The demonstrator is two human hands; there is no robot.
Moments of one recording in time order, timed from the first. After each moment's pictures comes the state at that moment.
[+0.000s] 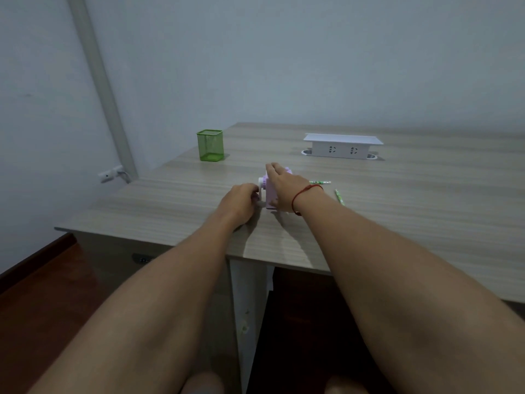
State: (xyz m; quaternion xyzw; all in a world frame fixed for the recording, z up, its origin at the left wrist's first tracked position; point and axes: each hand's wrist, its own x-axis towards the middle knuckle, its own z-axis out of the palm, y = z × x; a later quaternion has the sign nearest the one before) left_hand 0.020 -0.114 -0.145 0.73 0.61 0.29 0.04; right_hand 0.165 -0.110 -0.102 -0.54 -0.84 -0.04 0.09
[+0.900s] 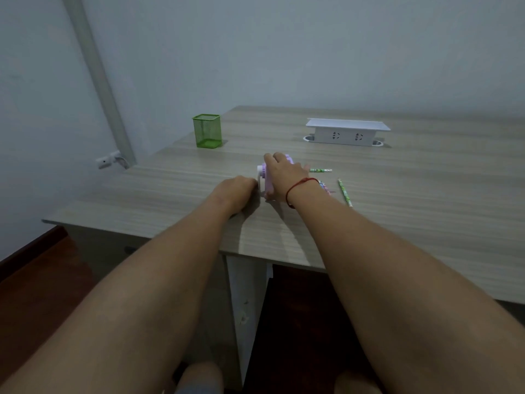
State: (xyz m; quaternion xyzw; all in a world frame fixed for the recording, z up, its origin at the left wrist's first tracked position) left_hand 0.018 -0.098 -0.139 0.77 0.63 0.10 -0.02; right_hand 0.153 -0.103 -0.107 -0.59 -0.80 -0.02 0.12
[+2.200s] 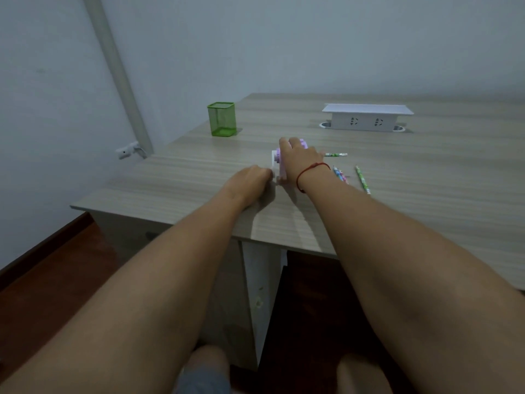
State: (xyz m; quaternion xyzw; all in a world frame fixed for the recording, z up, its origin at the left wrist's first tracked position) left_hand 0.019 -0.120 -0.137 0.78 0.60 0.14 -0.04; right_hand 0.146 -0.078 -0.116 -0.60 -0.79 -0.05 0.12
